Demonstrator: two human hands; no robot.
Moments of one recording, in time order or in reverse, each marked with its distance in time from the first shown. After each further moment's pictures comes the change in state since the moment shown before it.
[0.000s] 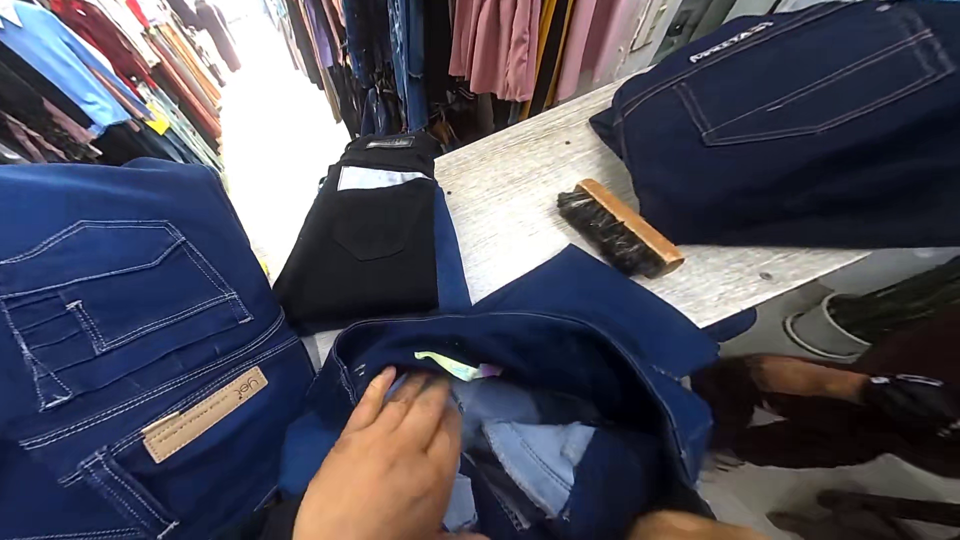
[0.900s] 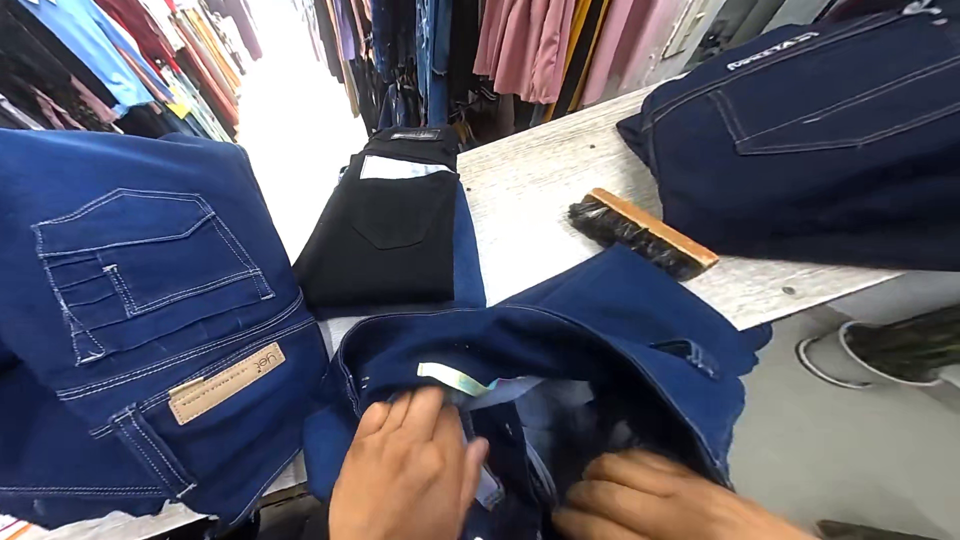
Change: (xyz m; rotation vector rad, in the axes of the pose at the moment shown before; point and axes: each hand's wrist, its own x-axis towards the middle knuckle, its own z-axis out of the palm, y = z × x) left_hand -0.005 0.018 0.028 0.119 0.289 -0.230; right_hand 0.006 0.020 0.006 -0.163 0.085 -0.075
